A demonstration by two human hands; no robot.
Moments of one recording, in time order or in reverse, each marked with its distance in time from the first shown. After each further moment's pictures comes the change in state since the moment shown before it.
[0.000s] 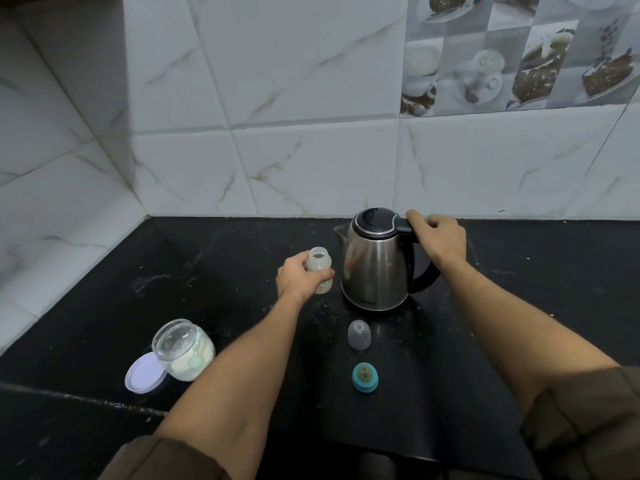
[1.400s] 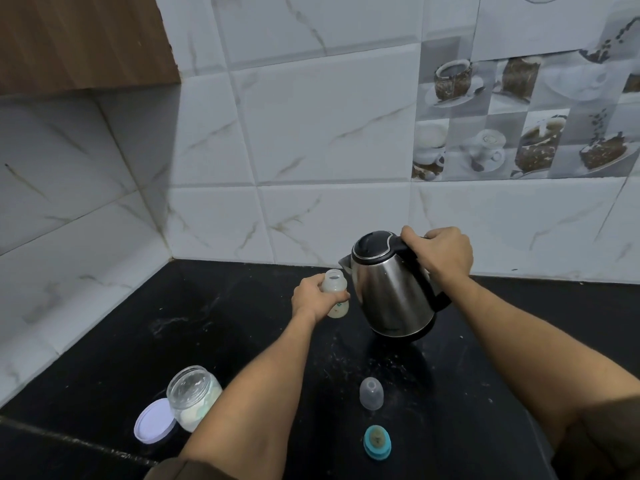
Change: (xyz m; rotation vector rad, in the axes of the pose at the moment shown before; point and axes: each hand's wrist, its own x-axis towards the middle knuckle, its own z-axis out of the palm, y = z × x) left_hand 0.031 0.043 -0.022 -0.046 -0.014 0.065; right_hand 0.008 -0.097 -0.016 -0.164 0.089 -0.203
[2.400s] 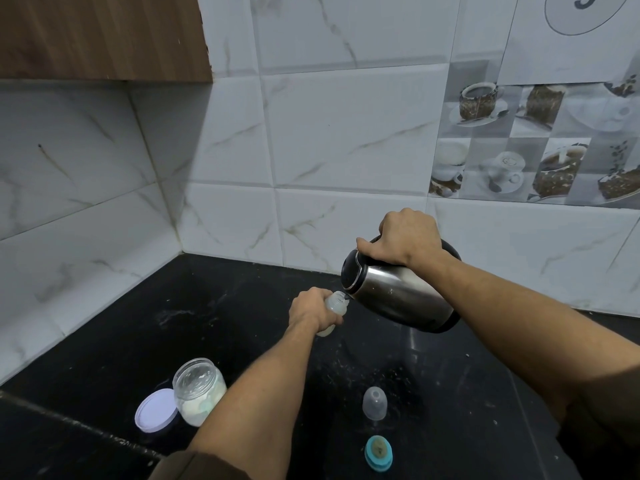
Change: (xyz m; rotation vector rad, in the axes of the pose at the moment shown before) left_hand 0.001 -0.015 -0.017 0.419 -0.122 -0.013; right_hand -0.008 -0.094 0.019 -0.673 -0.105 -0.632
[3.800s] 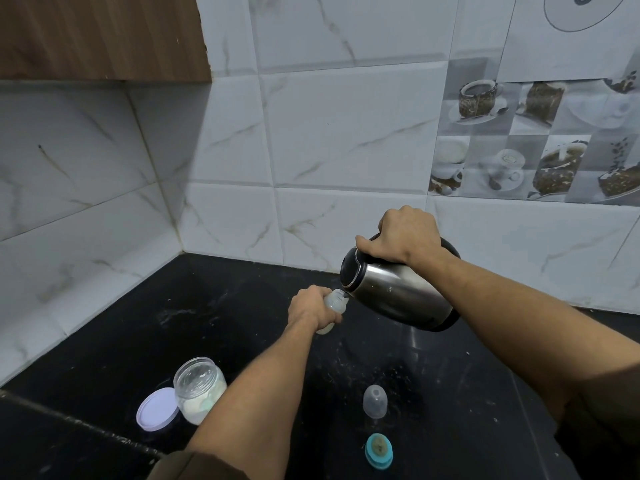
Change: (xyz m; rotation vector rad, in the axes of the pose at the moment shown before) left_hand 0.001 -0.001 -0.001 0.001 0.002 0.014; right_hand -0.001 0.000 -0.002 0.011 -0.009 0.014
